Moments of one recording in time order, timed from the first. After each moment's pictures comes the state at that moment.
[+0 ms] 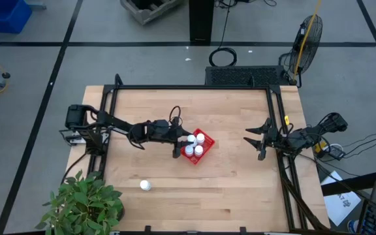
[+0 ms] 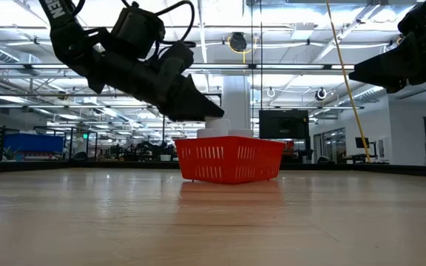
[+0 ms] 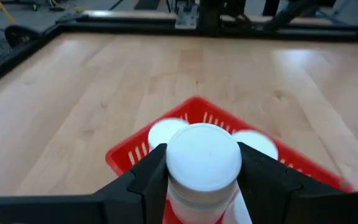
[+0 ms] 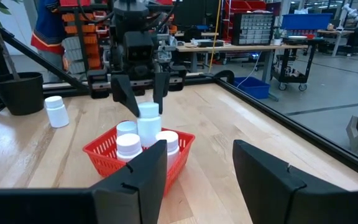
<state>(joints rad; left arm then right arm) 0.08 1.72 0.68 0.69 0.05 -0.01 0.45 0.02 0.08 -0.16 0.73 0.09</state>
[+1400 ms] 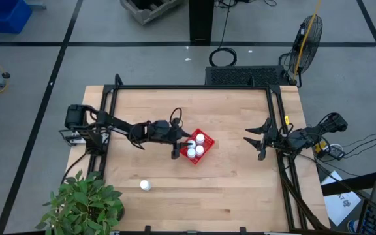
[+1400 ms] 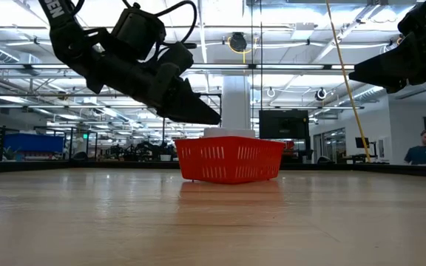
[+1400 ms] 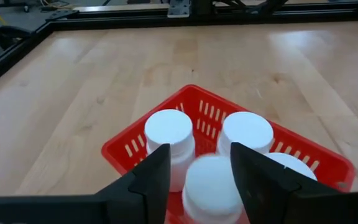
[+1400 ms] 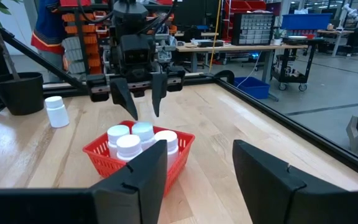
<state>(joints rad) 0.07 1.72 0.68 0.65 0.06 0.06 0.45 0.02 0.08 -0.16 0.73 0.09</state>
